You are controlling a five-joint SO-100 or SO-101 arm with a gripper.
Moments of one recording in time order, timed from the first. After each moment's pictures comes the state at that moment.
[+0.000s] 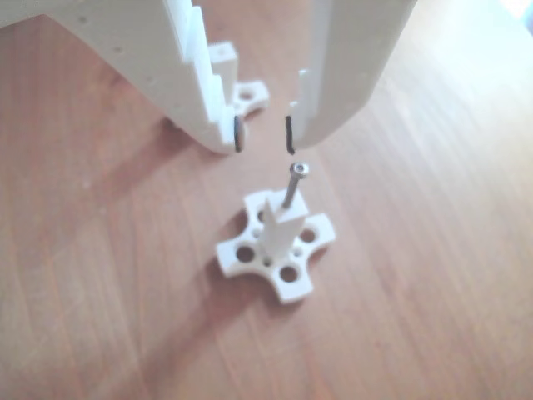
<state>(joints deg) 7.9 98.1 99.9 73.4 3.3</state>
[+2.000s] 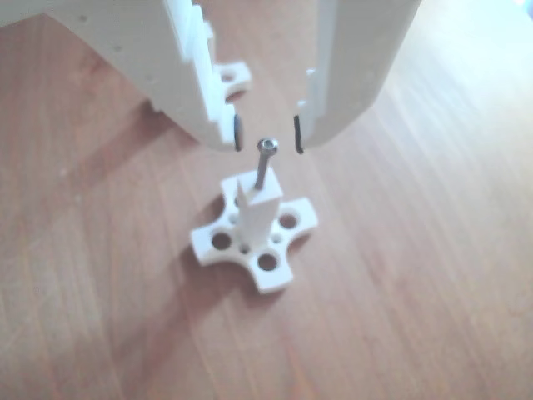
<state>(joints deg) 8.3 92.2 96.7 72.0 3.3</state>
